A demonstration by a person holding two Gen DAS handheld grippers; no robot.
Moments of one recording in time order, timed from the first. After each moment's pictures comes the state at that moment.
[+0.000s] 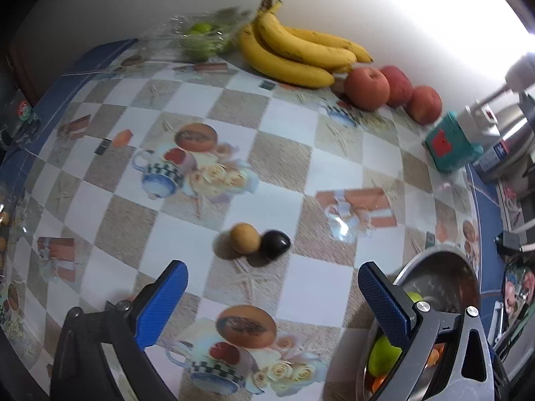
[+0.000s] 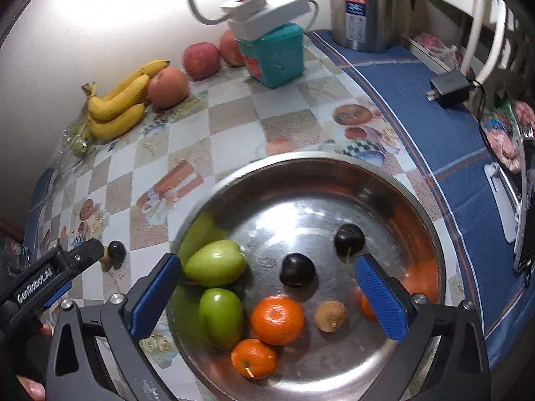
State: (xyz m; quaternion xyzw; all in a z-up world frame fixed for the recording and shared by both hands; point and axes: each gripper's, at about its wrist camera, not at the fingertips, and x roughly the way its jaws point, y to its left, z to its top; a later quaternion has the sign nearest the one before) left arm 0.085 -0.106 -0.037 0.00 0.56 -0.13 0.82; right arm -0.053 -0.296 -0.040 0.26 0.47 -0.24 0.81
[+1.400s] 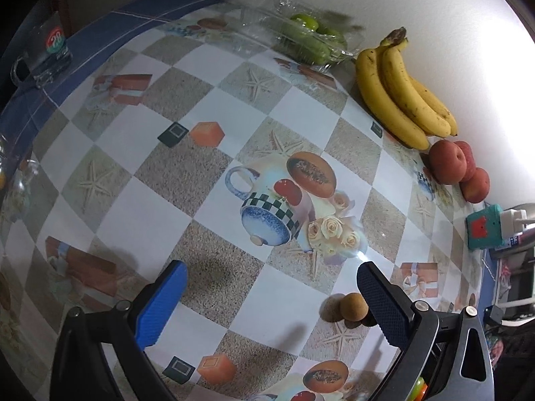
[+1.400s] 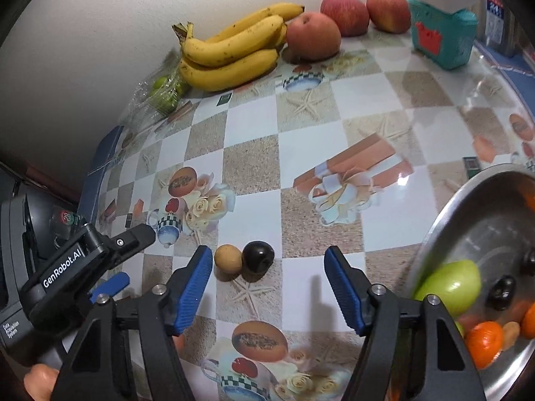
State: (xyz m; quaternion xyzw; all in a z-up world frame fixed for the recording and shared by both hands) left arm 0.159 -0.001 -0.067 -0.11 0.59 -0.07 0.79; right arm 0.069 -0.205 -0.072 0.30 0.50 -0.07 0.81
